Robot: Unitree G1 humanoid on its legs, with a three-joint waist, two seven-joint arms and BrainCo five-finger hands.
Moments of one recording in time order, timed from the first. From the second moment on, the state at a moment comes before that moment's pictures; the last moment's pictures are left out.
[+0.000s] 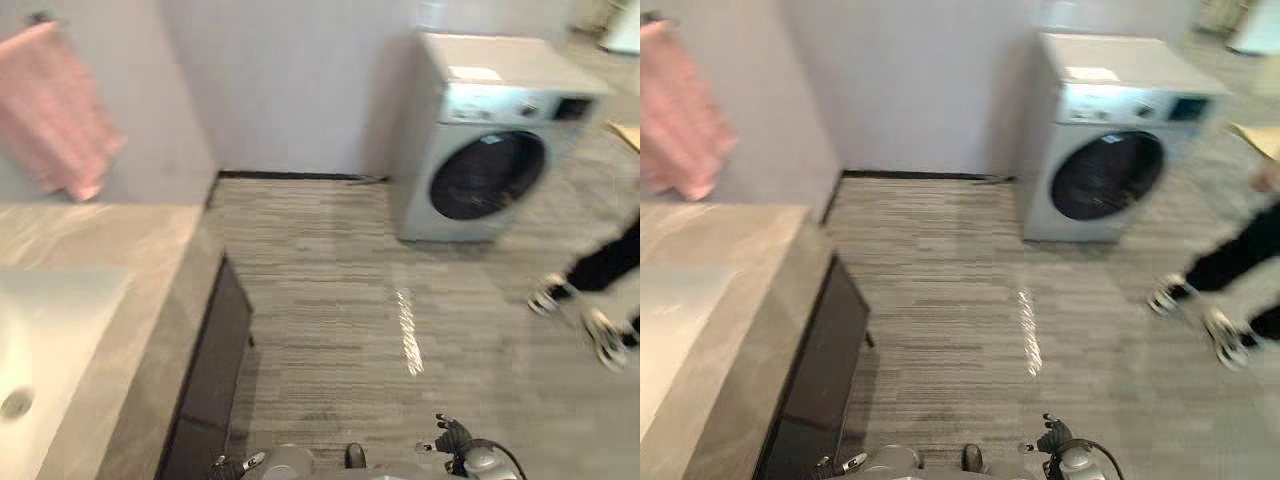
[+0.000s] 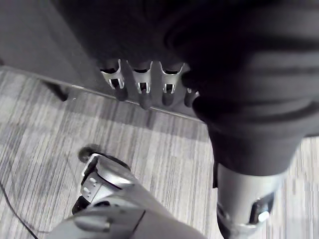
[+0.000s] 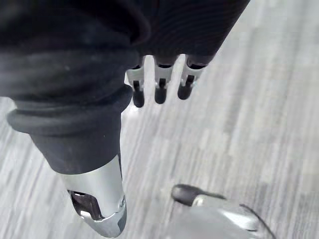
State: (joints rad) left arm 0.14 0.06 0.27 1.09 0.07 -0.06 0.05; right arm -0.03 -0.17 0.01 1.14 -0.24 -0.05 0.00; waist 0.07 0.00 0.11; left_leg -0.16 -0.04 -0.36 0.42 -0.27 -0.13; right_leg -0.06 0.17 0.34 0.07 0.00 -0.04
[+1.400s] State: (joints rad) left arm 0.17 0.10 0.27 1.15 0.08 -0.10 0.09; right arm 0.04 -0.06 -0.20 1.17 -0.12 -0.06 0.00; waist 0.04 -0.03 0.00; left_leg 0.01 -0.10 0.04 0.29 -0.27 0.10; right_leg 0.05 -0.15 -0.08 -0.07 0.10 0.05
